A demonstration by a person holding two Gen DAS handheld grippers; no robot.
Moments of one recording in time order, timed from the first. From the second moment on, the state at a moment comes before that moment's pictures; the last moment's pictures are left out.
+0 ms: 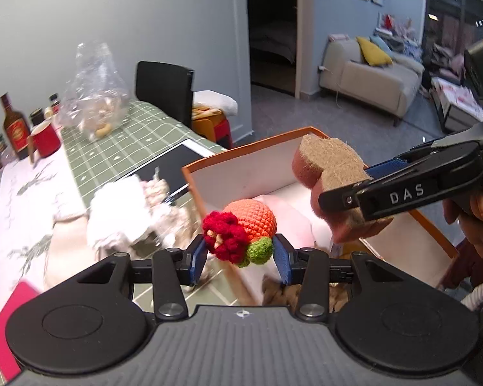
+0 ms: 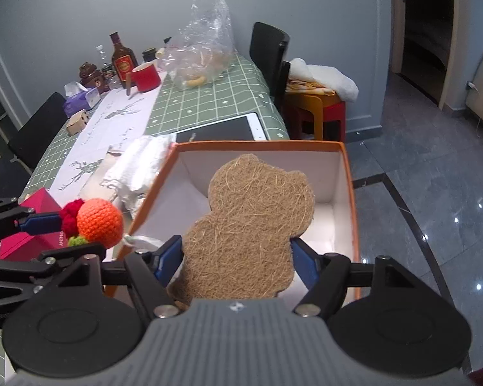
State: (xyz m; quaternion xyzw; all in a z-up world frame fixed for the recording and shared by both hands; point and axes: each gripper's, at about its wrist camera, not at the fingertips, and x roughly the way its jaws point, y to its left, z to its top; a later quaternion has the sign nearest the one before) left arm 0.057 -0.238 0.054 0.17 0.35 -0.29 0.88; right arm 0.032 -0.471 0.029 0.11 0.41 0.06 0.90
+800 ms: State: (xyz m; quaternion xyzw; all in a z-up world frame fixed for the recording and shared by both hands) left arm 0.091 -0.318 -0.011 0.26 0.41 -0.25 0.84; right arm 0.056 -0.483 -0.005 0.08 0.44 0.04 0.90
